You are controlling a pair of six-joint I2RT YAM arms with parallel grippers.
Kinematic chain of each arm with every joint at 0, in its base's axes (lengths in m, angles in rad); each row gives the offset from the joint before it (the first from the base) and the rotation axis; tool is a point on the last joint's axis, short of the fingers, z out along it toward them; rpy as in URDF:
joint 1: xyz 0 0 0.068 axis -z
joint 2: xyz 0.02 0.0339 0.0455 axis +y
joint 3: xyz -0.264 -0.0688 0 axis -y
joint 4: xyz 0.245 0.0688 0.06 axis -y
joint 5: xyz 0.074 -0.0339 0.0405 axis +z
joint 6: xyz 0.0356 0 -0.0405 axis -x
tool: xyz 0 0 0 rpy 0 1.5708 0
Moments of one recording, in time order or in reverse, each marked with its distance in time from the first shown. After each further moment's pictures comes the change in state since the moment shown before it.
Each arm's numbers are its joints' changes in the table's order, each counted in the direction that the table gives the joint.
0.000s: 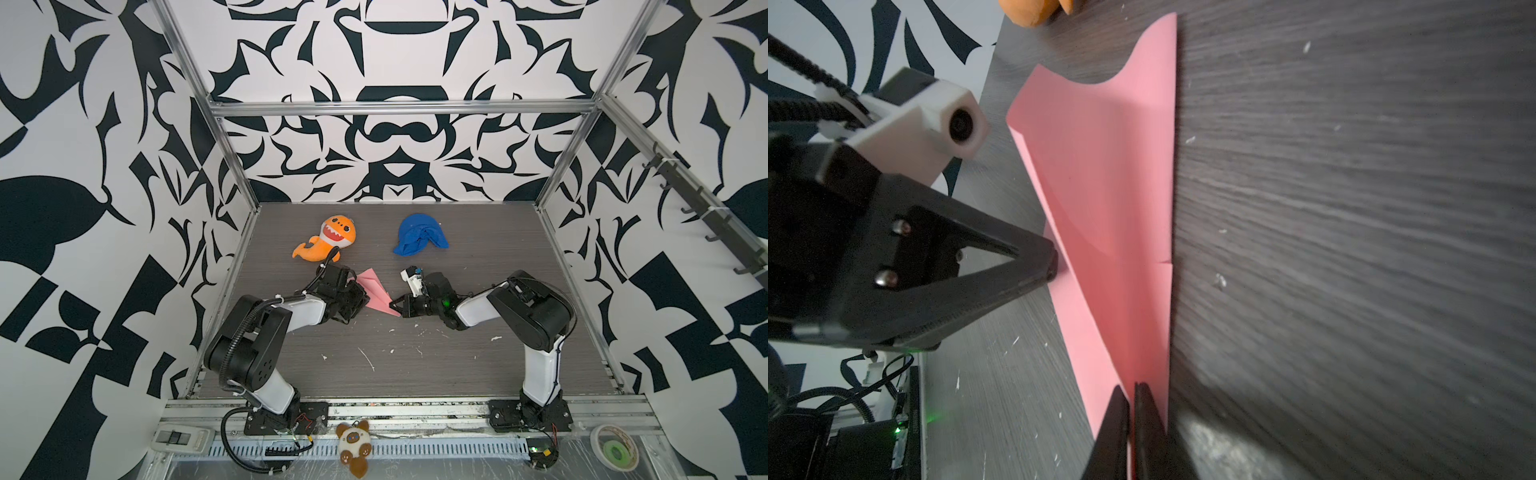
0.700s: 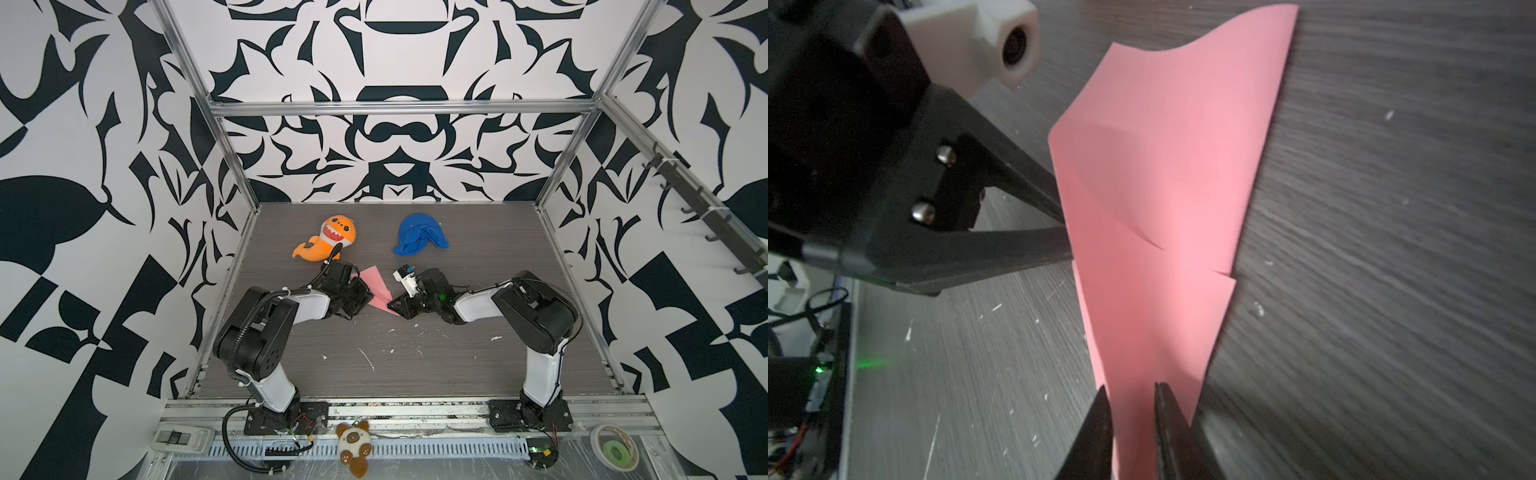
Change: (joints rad) left arm 0.008 0.074 0.047 0.013 -0.021 -0.006; right arm -0.020 -0.036 0.074 -0.193 -0.023 0.341
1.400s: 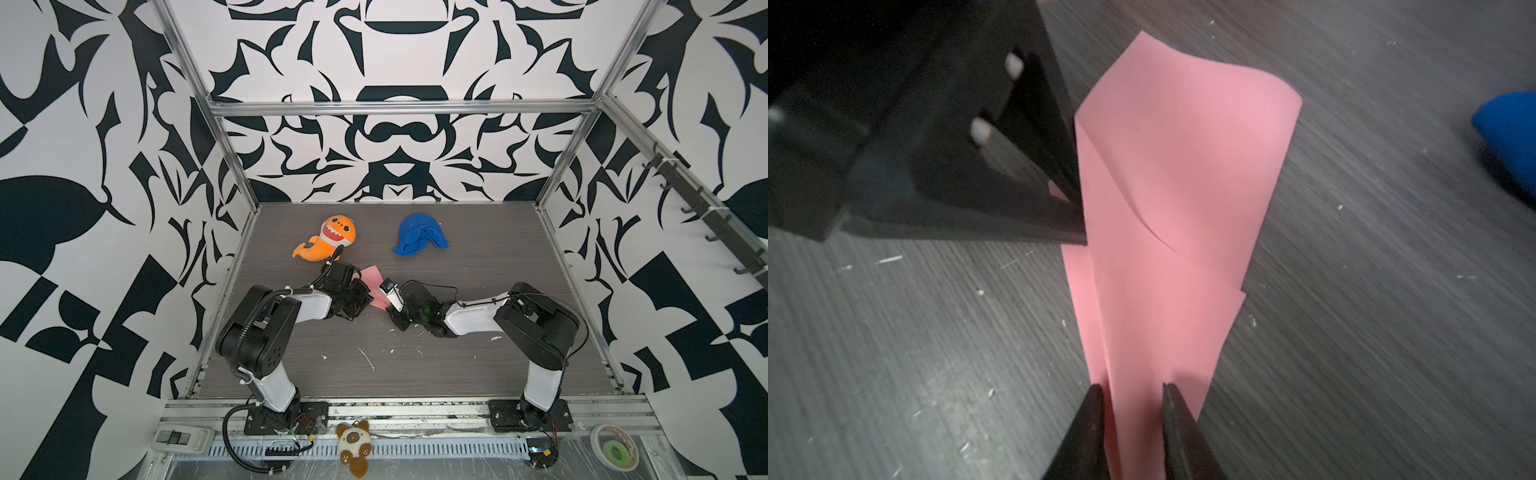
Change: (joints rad) left arm 0.014 0.016 0.000 -0.011 0.027 0.043; right arm -0.193 -0.060 0.017 -0.117 -0.505 0.332
